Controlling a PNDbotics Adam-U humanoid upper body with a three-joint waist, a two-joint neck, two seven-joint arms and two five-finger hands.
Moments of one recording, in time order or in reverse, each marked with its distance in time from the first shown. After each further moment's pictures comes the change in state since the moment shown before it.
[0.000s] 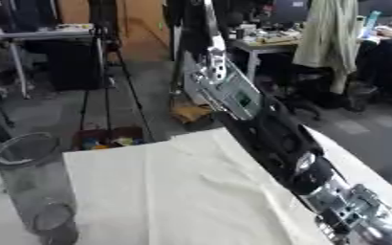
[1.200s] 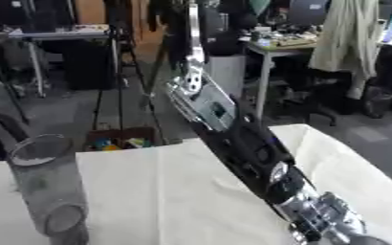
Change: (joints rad) left arm -0.042 -0.011 -0.013 0.000 0.015 0.001 -0.014; right arm -0.019 0.048 -0.007 -0.029 0.002 0.004 -0.182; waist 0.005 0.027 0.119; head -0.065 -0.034
